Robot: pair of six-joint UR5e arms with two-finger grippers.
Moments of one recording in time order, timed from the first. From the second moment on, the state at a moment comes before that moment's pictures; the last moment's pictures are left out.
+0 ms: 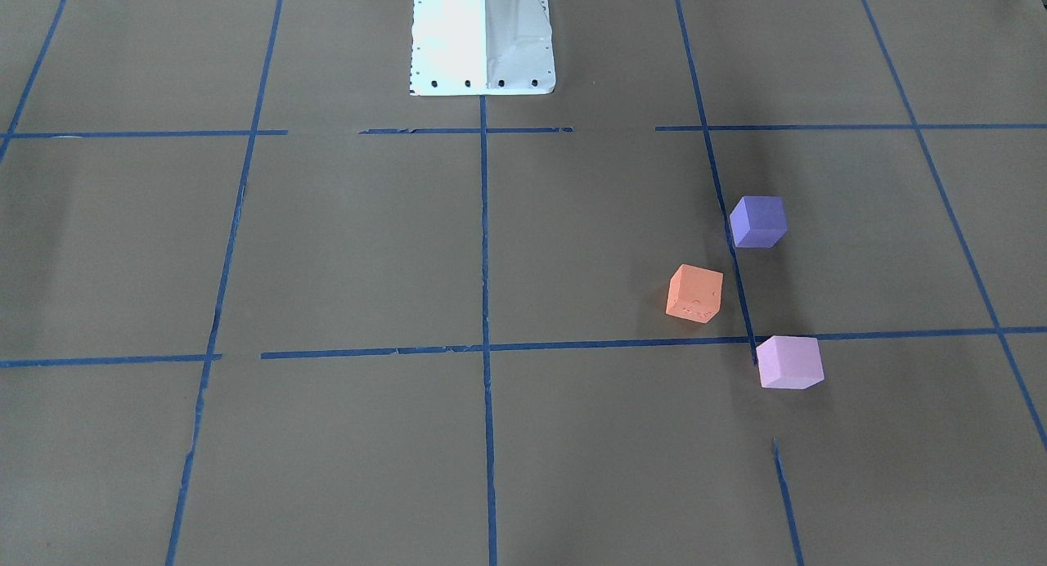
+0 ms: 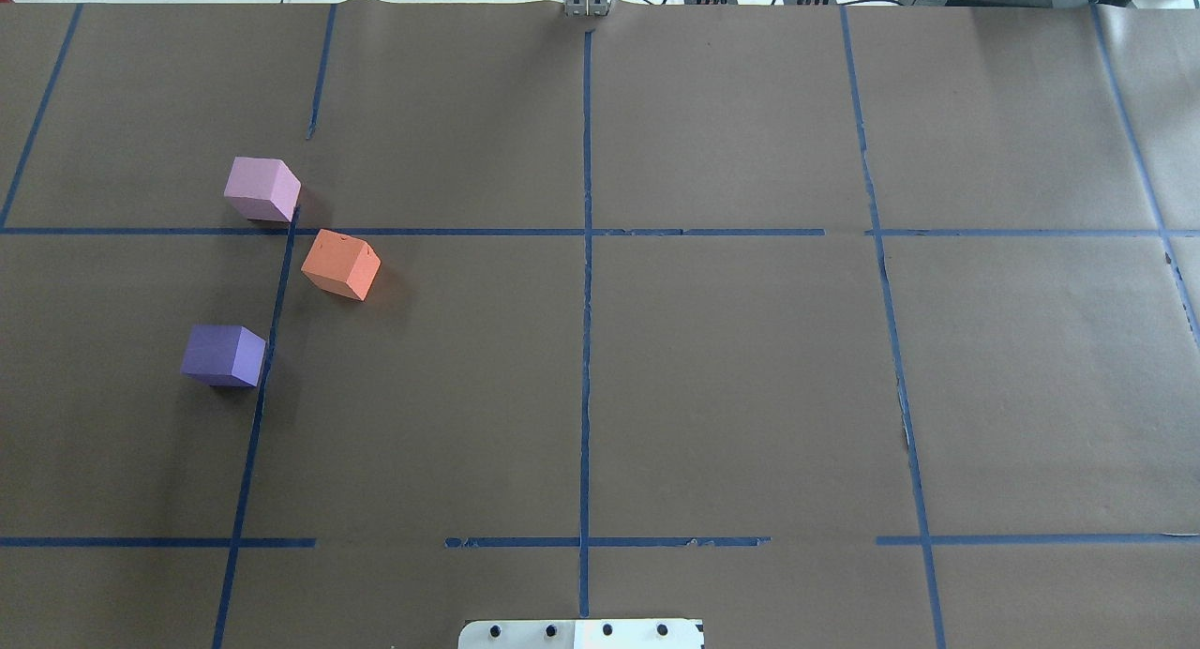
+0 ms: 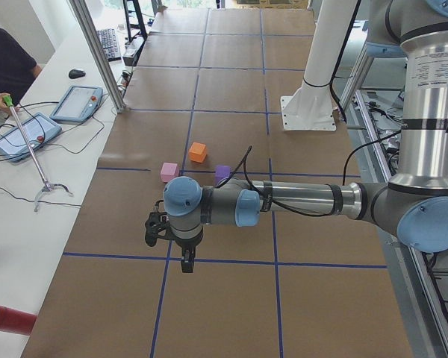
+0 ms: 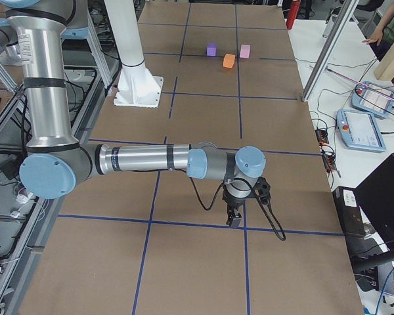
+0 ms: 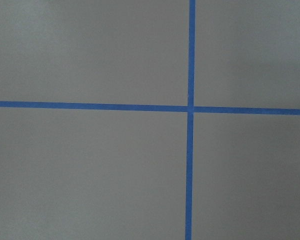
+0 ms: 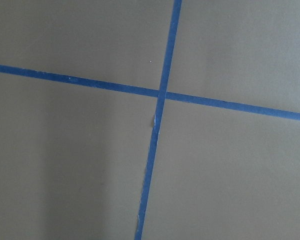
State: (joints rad) left arm -1.62 -1.54 -1.63 -1.57 -2.35 -0.01; right arm 1.52 -1.51 1.59 -1.72 2.29 -0.16
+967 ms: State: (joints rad) left arm -1.63 -1.52 -1.63 -1.57 -2.35 -0.02; right arm 1.52 -1.51 1.59 -1.72 2.29 -0.16
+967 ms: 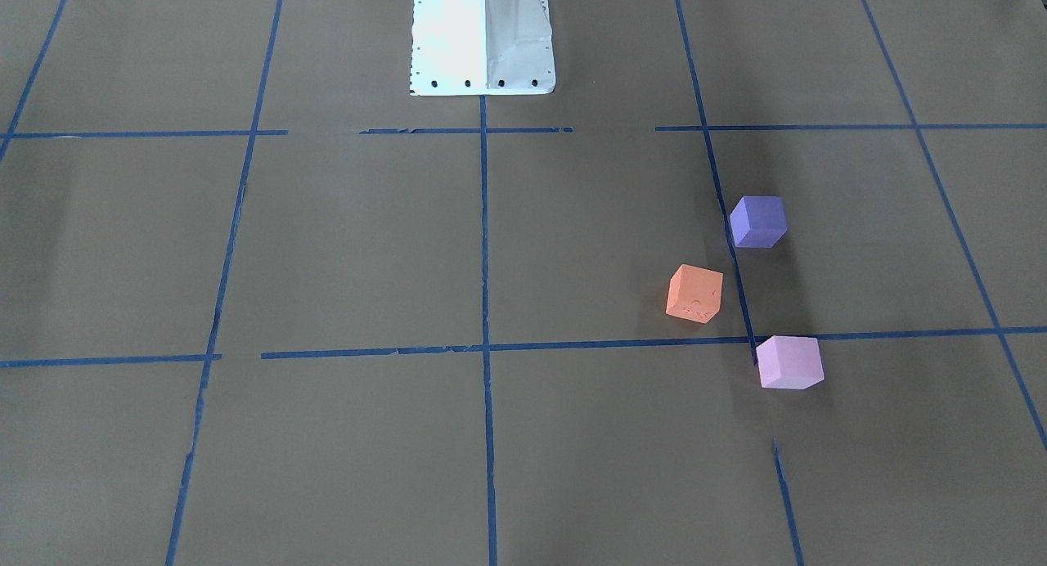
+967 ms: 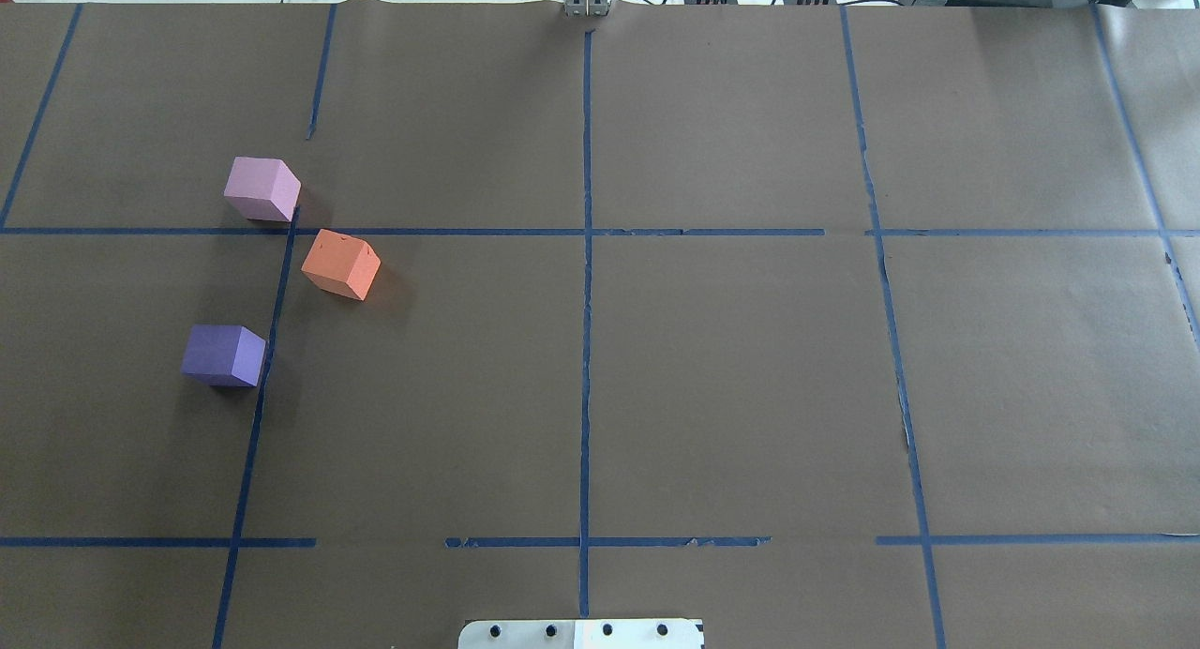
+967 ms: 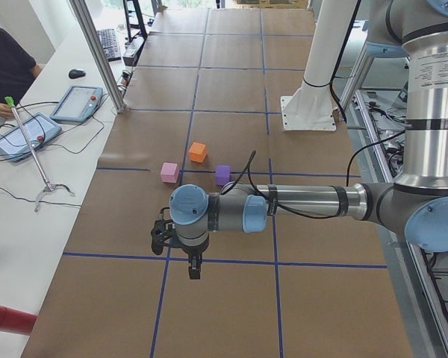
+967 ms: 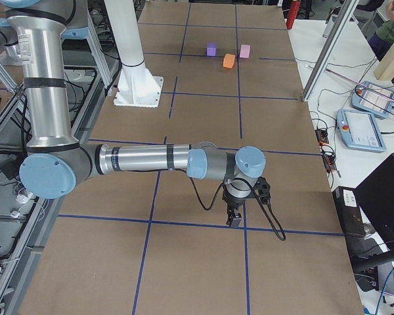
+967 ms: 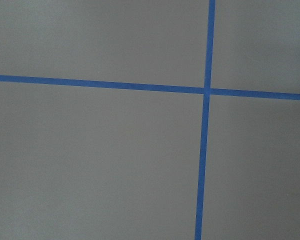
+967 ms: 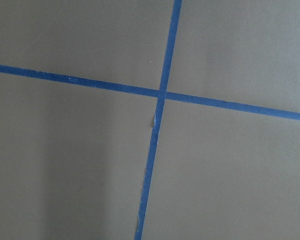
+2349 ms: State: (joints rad) left arm -1.42 -1.63 -1.63 -1.78 -2.36 -0.25; right arm 1.52 -1.51 1.59 -1.72 2.29 -0.16
